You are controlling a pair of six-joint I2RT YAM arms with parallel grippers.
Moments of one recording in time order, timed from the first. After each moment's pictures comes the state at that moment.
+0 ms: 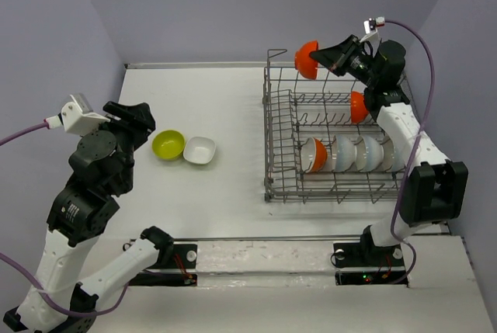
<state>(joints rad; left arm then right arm) -0.55 0.71 1.30 -0.71 -0.73 -0.73 0.10 1.55 1.39 0.22 -0.62 0.86</state>
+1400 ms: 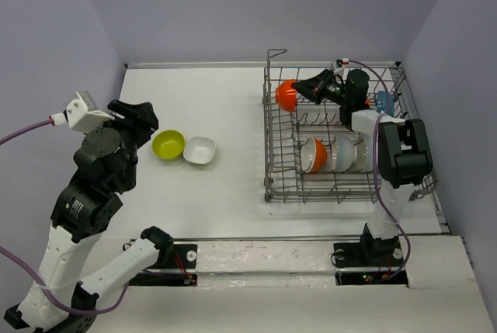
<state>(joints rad) -0.55 0.72 1.29 -0.69 -0.72 -0.72 0.11 1.95 1.20 0.71 -0.82 1.33</state>
